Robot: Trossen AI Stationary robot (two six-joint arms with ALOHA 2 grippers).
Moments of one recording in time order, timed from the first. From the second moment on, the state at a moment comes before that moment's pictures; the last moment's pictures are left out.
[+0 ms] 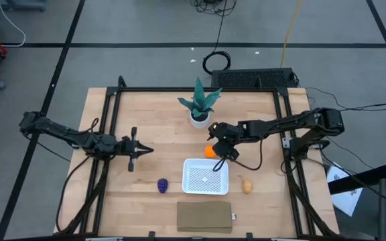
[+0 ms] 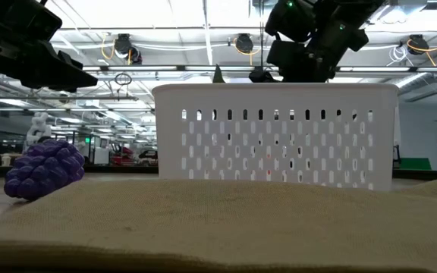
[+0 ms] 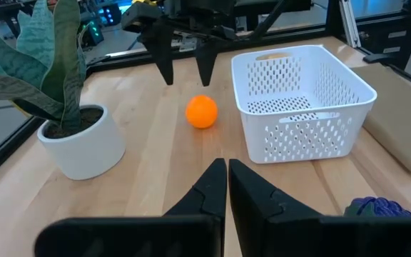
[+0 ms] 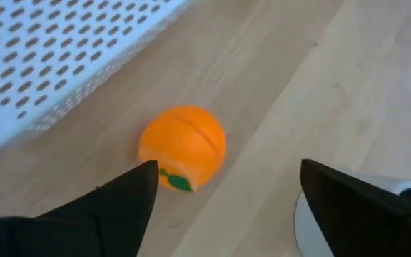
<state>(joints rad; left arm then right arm) -0.27 0.50 0.13 0.12 -0.26 0.07 -0.05 1.55 0.89 -0.28 -0.02 -0.83</state>
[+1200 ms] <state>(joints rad) -0.27 0.50 0.13 0.11 -0.26 0.07 -0.08 1.76 0.89 -0.18 -0.11 -0.67</state>
